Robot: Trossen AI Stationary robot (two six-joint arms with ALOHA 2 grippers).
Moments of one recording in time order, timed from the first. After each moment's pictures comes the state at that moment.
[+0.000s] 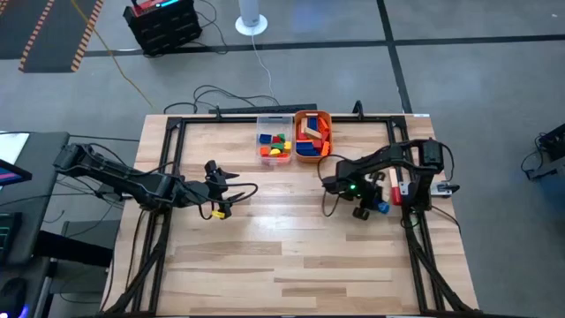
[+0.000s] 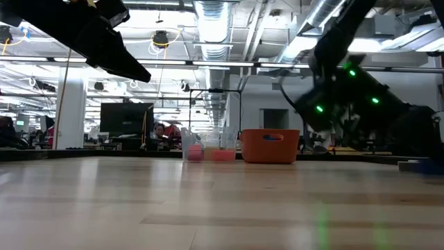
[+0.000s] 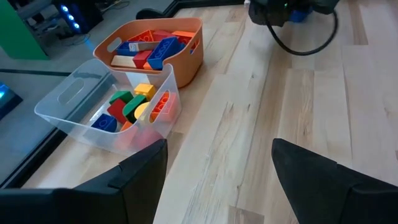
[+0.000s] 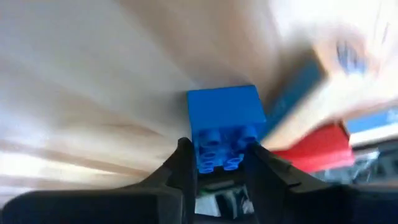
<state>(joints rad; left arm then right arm) -0.23 0.95 0.51 -0.04 -0.64 -0.11 -0.14 1.85 0.91 -1.26 -0.14 0.34</state>
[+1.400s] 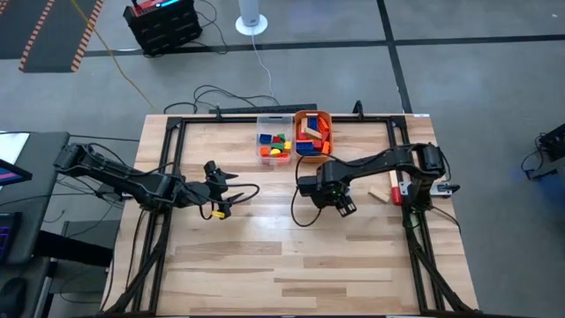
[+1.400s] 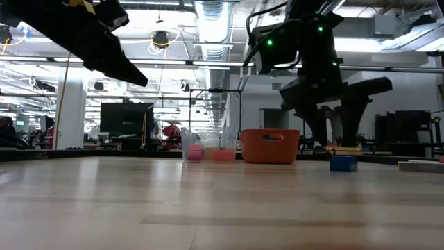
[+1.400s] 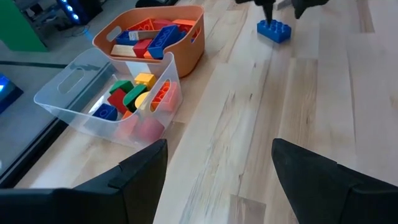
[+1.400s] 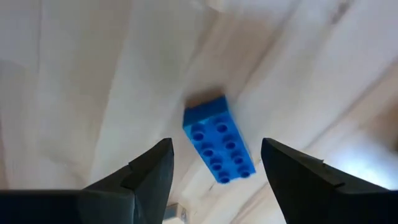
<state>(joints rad) -0.23 0.95 0.50 -0.08 -0.64 -0.14 -0.02 1.85 1.27 -1.19 0.14 -0.46</state>
